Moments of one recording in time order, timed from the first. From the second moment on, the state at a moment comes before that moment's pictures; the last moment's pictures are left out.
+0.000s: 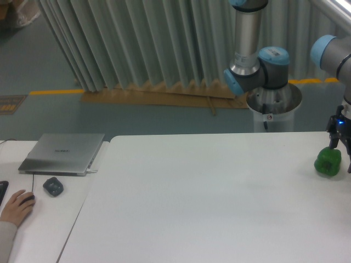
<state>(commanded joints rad) 2.65 -1.79 -1.57 -1.37 1.49 1.72</state>
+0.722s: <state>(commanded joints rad) 2.66 -1.79 -1.57 -1.36 1.50 1.72</state>
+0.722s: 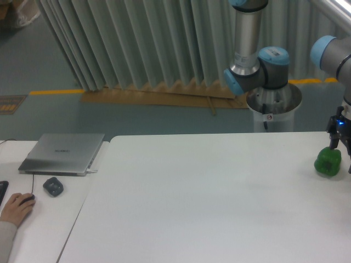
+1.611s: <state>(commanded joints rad) 2.75 -1.78 -1.57 -1.37 1.50 1.89</state>
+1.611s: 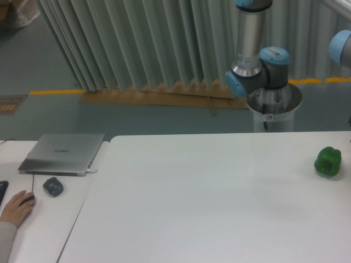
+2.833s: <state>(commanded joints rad) 2.93 -1.79 -1.58 -1.36 1.55 2.46</state>
